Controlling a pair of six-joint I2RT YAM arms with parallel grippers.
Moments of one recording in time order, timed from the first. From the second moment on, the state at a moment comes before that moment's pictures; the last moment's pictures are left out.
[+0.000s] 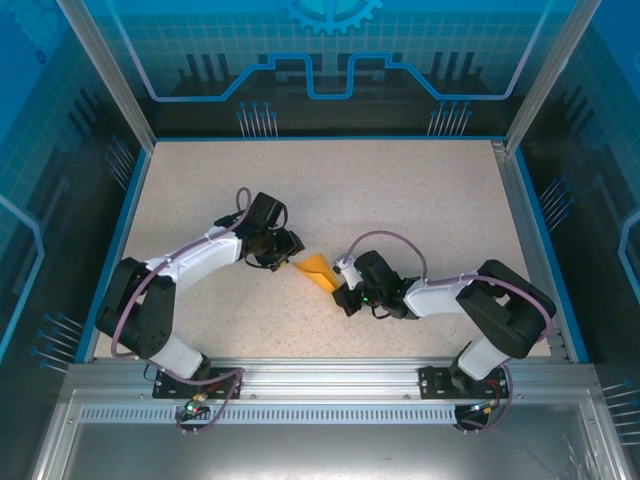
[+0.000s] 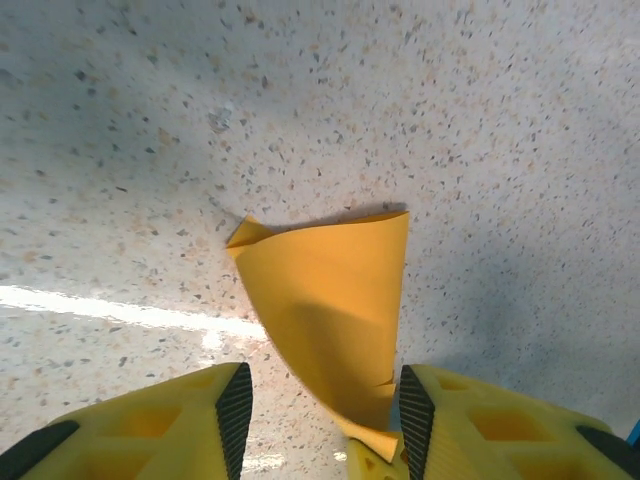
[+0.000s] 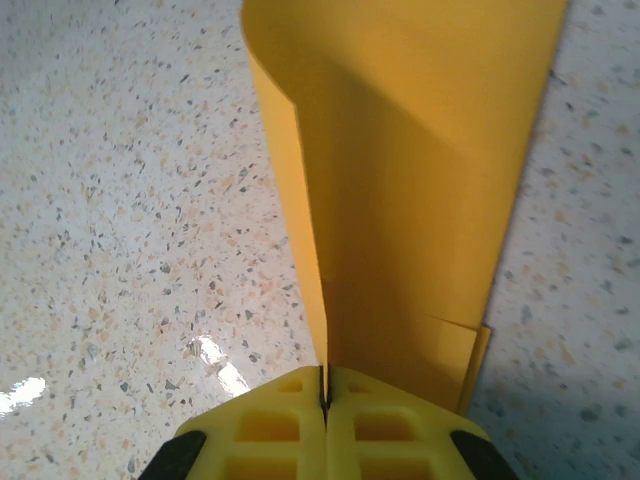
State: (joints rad) left arm -0.43 1.54 0.99 -0.54 0.23 -1.06; right arm 0.77 1.59 0.52 0.28 -0.26 0.25
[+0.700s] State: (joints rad) left arm -0.43 1.46 0.85 -0.46 0.26 -1.05; right arm 0.64 1.75 0.61 0.29 -0.62 0.44
